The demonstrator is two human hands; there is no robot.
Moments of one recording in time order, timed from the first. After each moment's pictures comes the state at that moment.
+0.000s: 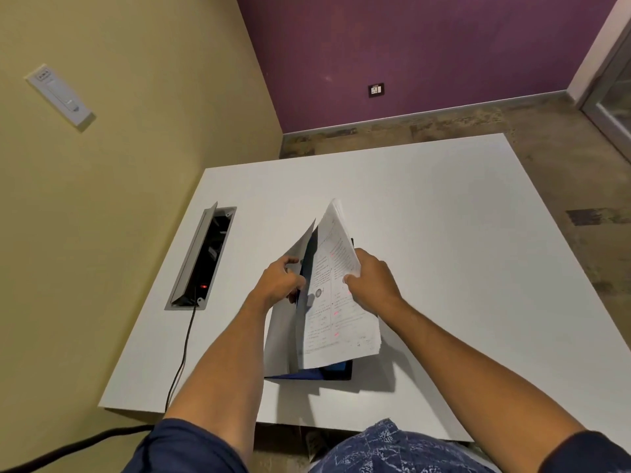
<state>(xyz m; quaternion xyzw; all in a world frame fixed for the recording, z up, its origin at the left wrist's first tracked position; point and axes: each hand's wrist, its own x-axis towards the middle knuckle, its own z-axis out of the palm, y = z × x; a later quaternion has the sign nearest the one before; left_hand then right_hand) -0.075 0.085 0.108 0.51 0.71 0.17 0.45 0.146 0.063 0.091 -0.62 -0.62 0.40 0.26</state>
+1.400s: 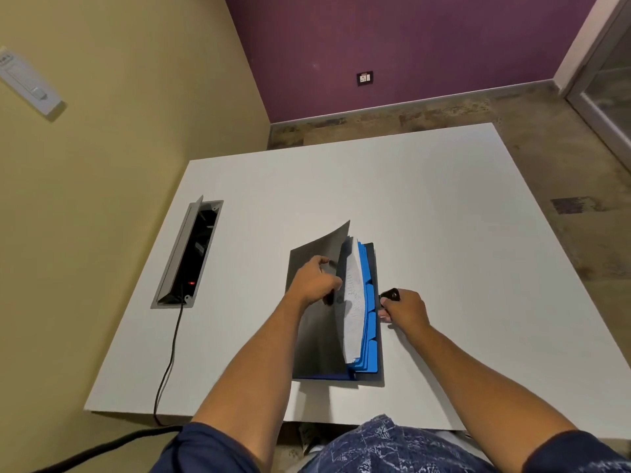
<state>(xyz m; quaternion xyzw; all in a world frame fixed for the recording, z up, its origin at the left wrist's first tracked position) 0.001 0.085 0.075 0.52 0.69 0.14 0.49 0.205 0.030 -0.004 -0.73 -0.30 0.54 0.30</state>
